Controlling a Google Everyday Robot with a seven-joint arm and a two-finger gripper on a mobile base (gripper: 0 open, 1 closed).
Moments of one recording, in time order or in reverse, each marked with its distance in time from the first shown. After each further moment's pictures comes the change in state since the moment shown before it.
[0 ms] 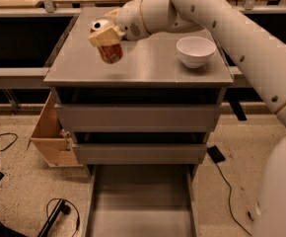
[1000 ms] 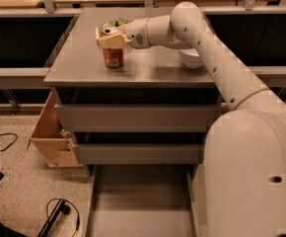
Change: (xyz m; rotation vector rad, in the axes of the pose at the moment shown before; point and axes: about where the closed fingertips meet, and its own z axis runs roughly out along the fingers) arm 0.074 -0.084 0.041 -0.009 -0.114 0.237
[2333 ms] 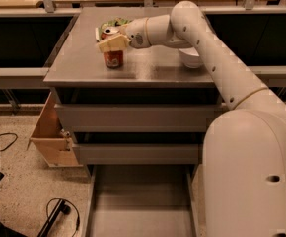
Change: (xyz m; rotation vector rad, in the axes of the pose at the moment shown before) arm -0.005 0.000 -0.001 0.000 0.000 0.000
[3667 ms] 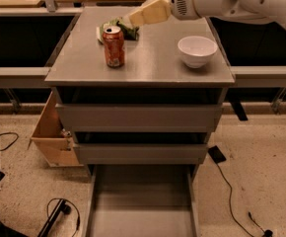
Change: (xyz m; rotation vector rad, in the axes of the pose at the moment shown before) arm -0.095 0.057 -0.179 0.460 0.057 -0.115
